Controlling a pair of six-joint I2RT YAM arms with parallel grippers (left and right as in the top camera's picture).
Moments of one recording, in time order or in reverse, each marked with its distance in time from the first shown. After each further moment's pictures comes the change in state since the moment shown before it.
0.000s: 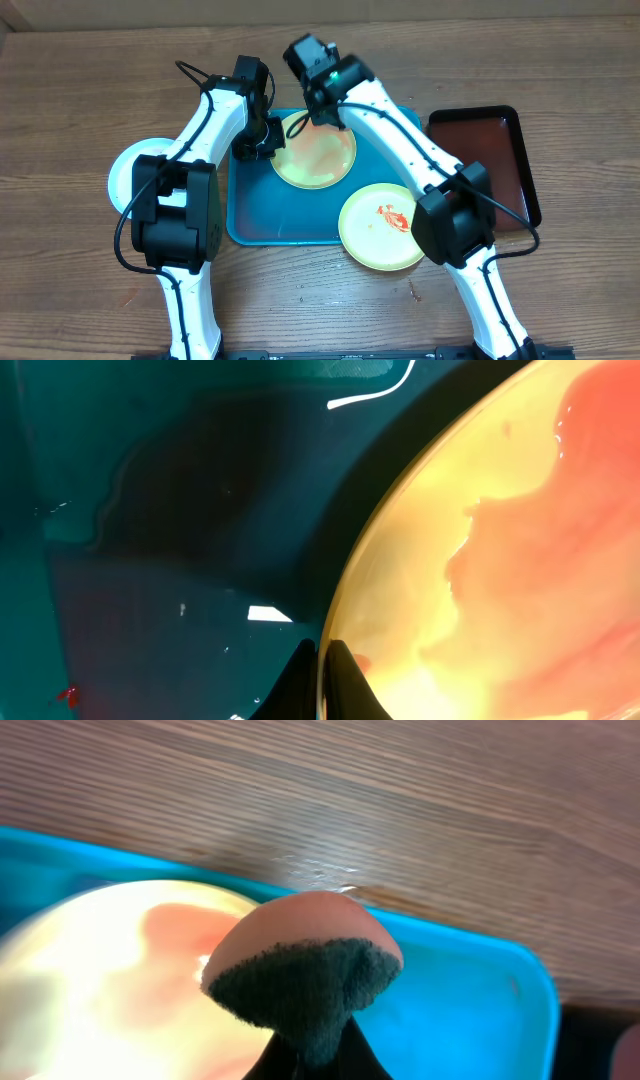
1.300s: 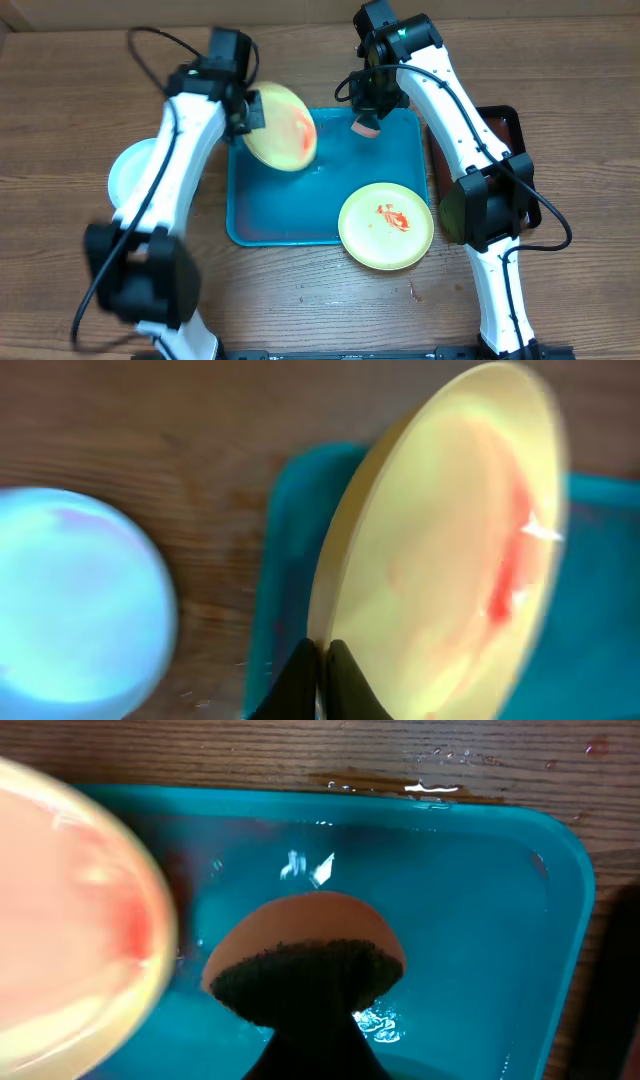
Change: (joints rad) left arm -0.015 -0.353 0.001 -0.037 -0.290 0.026; right arm -0.204 -0.004 0.082 -0.247 -0.396 0.036
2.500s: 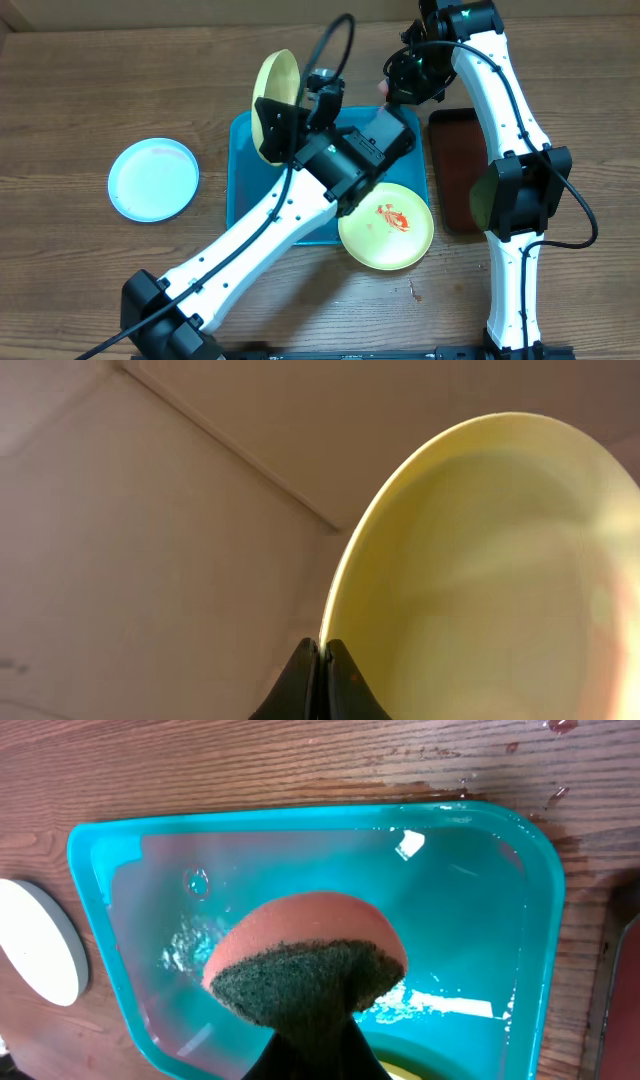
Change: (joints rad) left arm -0.633 -0.098 0.005 -0.248 -1.281 -0.167; right arm -0.196 0.000 0.000 -0.024 -0.303 -0.033
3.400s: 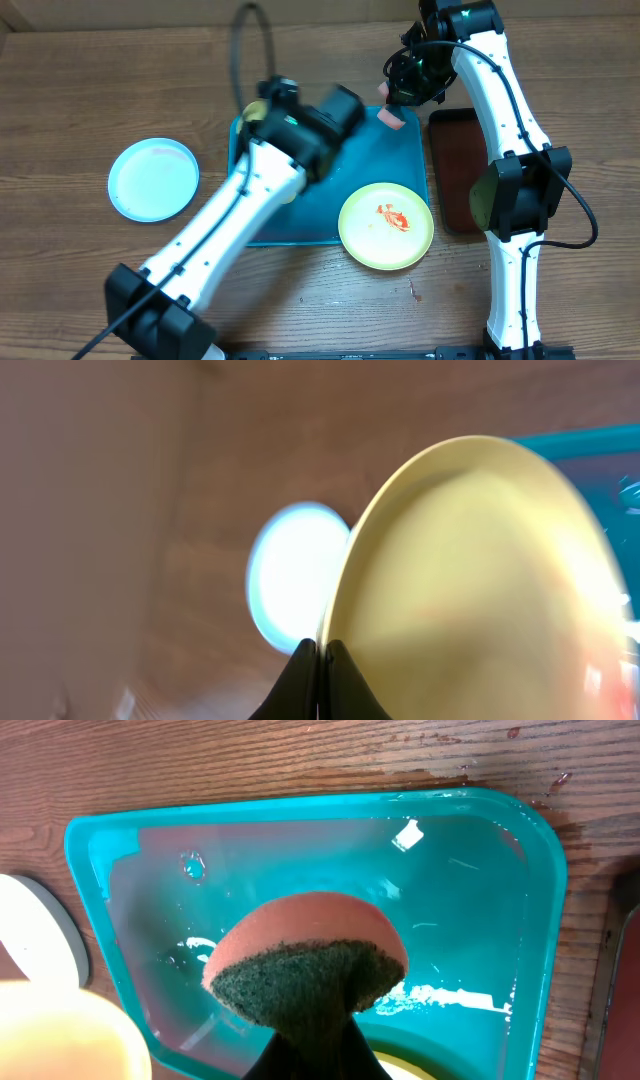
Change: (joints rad) left arm 0.209 0.000 0.000 -0.135 0.558 -0.113; right arm 0.000 0.000 0.000 -0.016 -0.002 0.000
